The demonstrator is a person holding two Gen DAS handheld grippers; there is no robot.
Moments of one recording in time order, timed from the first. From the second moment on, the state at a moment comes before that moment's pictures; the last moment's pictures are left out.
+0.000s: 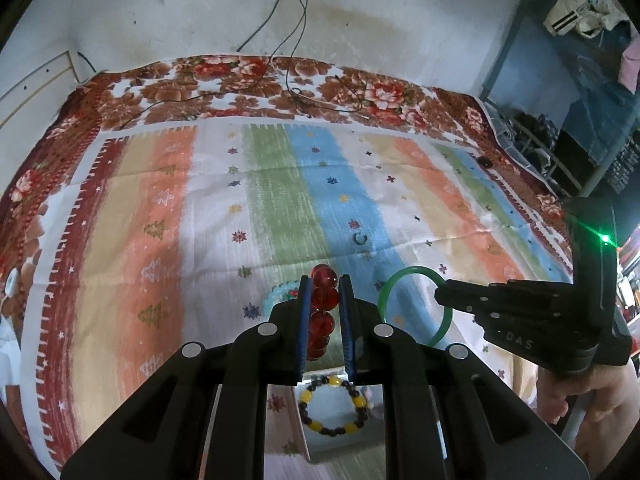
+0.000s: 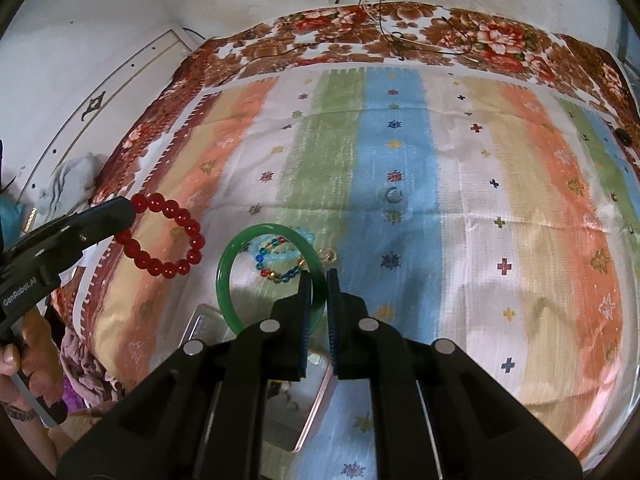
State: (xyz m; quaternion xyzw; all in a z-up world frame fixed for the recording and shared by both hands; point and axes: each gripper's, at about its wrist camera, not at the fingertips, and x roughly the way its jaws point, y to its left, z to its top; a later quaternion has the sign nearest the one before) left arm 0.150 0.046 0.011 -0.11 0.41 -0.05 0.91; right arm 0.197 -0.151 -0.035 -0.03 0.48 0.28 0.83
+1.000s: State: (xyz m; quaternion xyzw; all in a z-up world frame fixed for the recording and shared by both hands) left arm 0.087 0.013 -0.011 -0.09 0.43 -0.07 0.90; right arm 0.138 -0.150 -0.052 -0.07 0.49 0.31 0.81
